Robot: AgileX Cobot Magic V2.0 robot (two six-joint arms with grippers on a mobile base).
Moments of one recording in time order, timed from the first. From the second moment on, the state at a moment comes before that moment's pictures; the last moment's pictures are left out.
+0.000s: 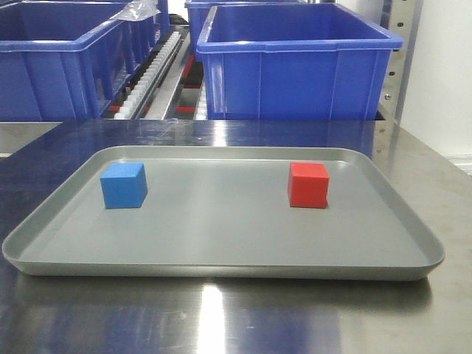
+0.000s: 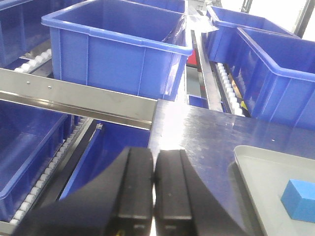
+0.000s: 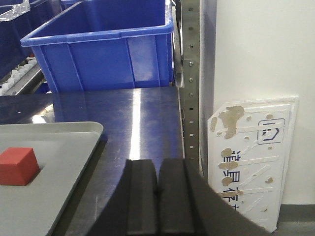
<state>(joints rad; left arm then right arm) 0.01 0.00 0.01 0.04 0.09 -0.25 0.05 -0.01 0.03 -0.02 0.09 0.16</state>
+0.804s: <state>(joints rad) 0.01 0.00 0.01 0.04 0.09 -0.25 0.05 -0.01 0.03 -0.02 0.09 0.16</state>
